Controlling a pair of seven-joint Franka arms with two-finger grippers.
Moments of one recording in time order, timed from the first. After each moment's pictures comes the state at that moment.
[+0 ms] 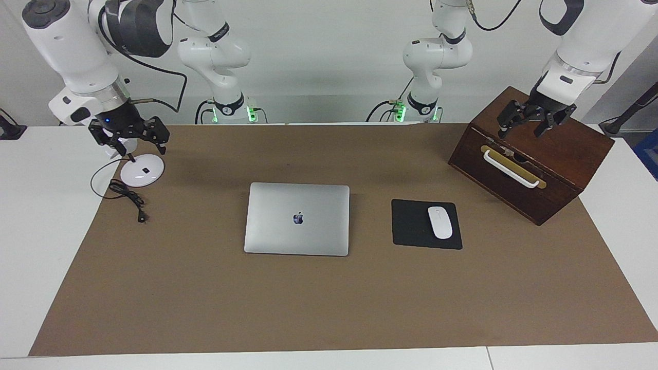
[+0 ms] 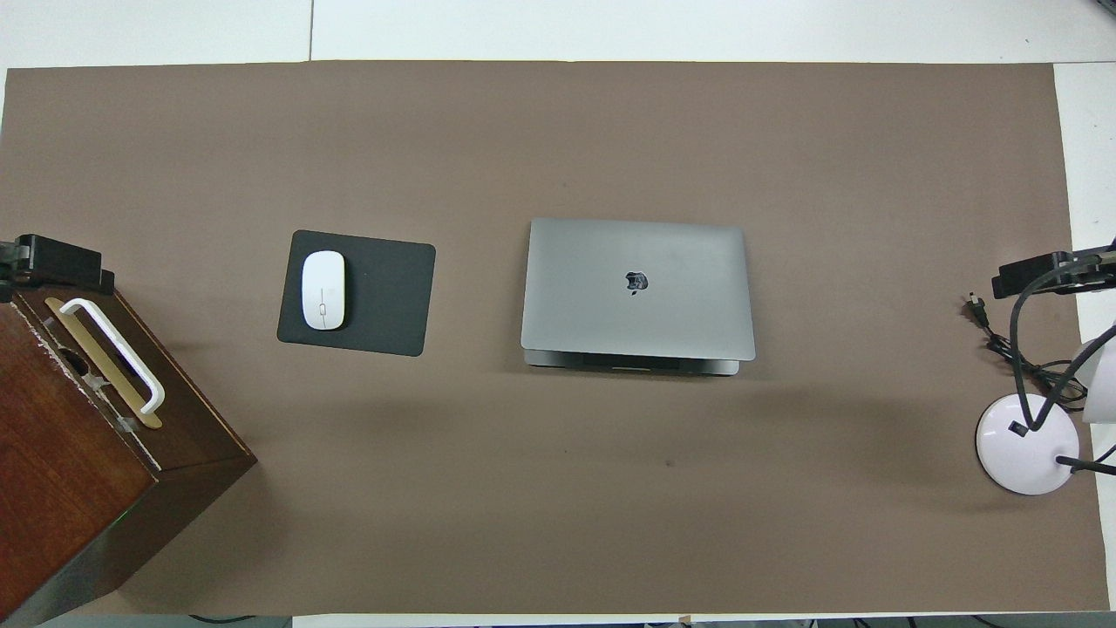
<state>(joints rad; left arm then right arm) -0.02 -0.03 0.01 -1.60 -0.03 1.54 0.01 -0.01 -0.07 -0.10 -1.78 -0.02 1.71 -0.14</state>
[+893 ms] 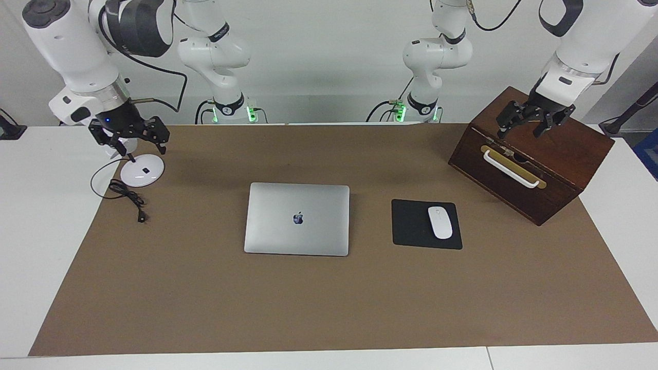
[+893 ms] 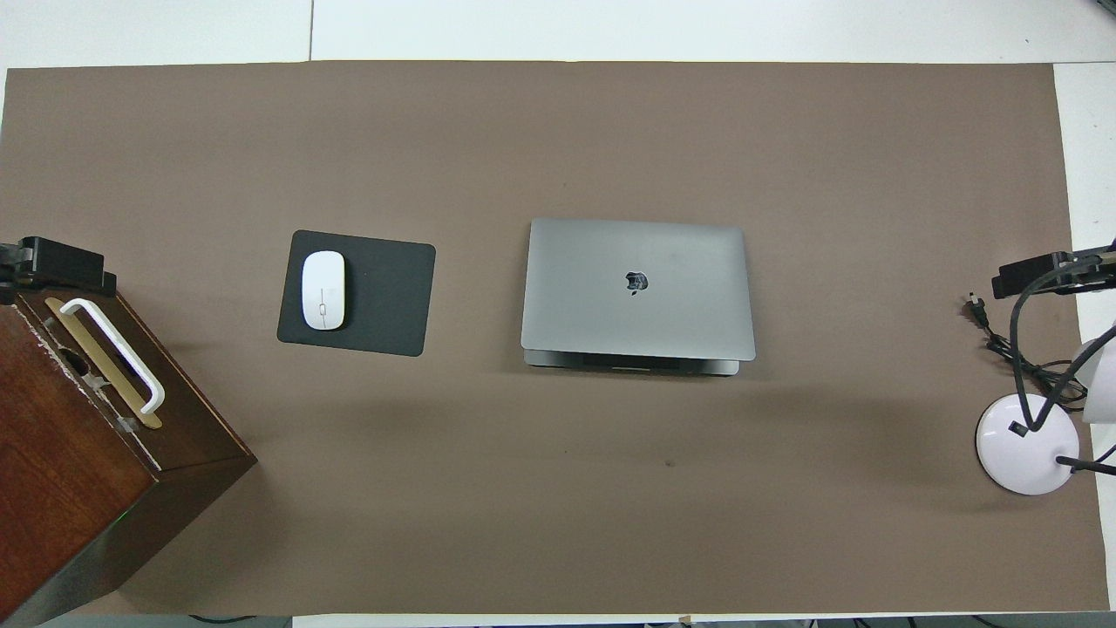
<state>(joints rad) -0.02 -0.03 0.01 -1.60 -0.03 1.54 0.01 -0.01 -0.07 -0.10 -1.78 -0.02 1.71 -0.14</state>
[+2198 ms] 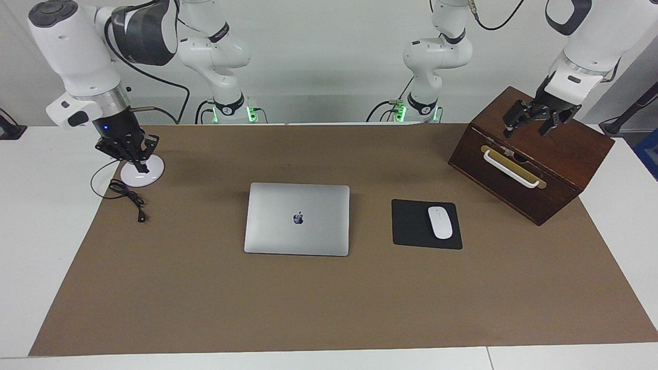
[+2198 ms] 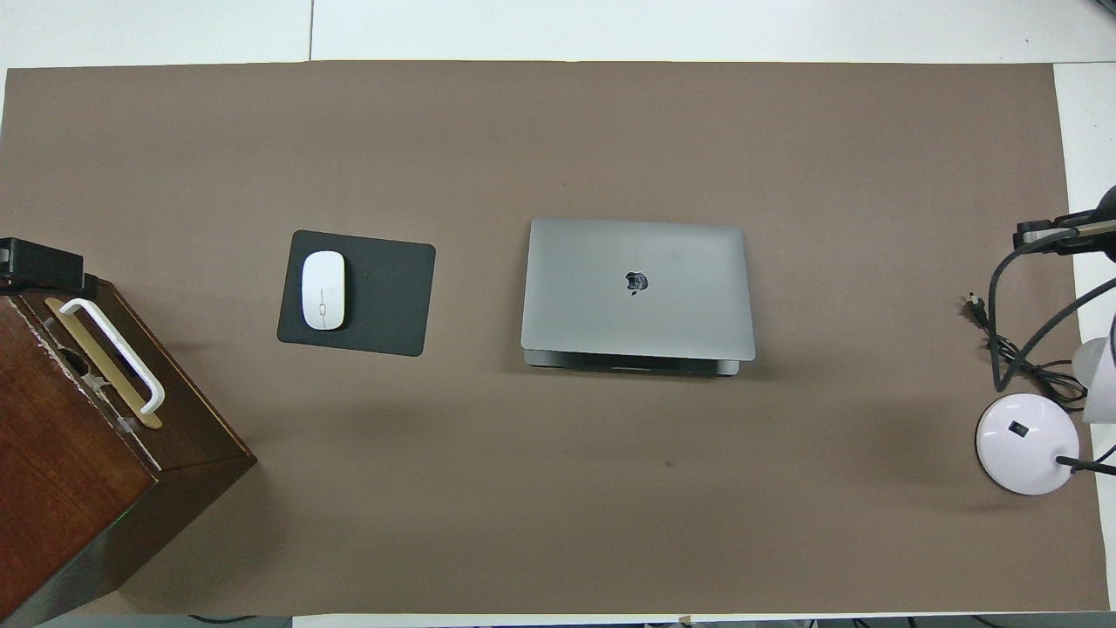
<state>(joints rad) 0.01 -0.04 0.01 -1.60 -0.03 1.53 0.01 0.01 -0.03 -0.09 -1.80 -0.02 1.89 -0.14</state>
